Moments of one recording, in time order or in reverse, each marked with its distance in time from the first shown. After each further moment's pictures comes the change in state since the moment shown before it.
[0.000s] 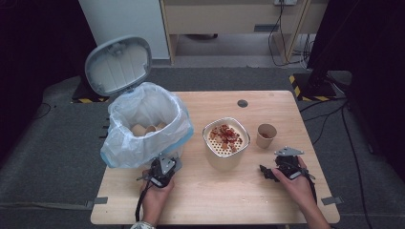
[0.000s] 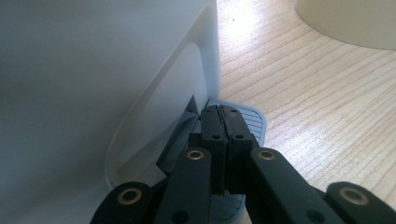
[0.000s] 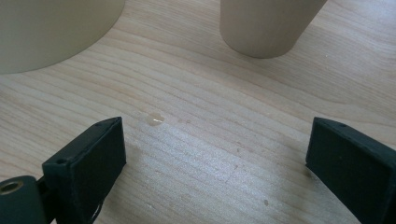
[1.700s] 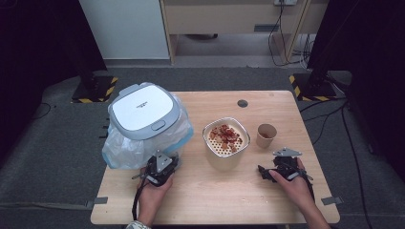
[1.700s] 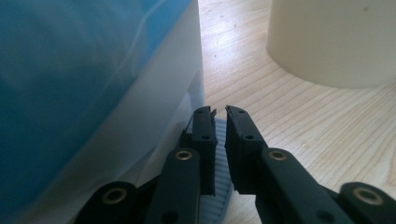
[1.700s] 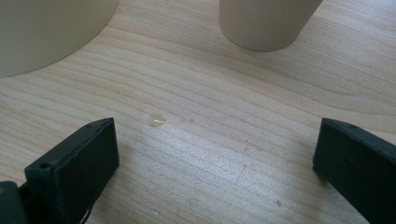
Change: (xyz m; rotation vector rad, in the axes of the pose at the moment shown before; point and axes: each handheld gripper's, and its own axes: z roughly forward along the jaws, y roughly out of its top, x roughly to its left) left arm 0.008 0.017 -0.019 -0.058 -0.076 -0.013; right arm 0.006 -0.002 0.005 0.005 -0.022 0.041
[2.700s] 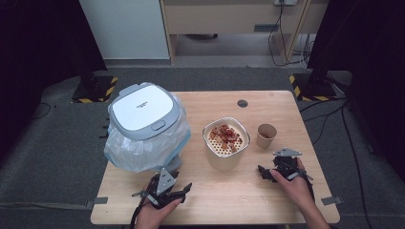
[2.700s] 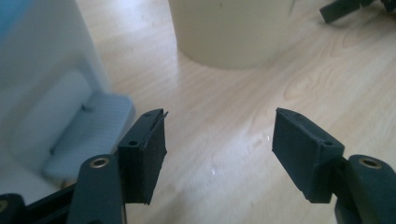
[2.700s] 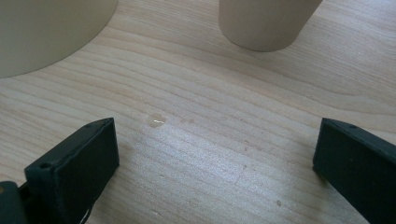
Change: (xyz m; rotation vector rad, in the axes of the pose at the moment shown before) left arm -0.041 -0.010 -0.036 -0.054 -0.196 0.022; right arm 0.000 0.000 0.000 0.000 -0.002 0.001
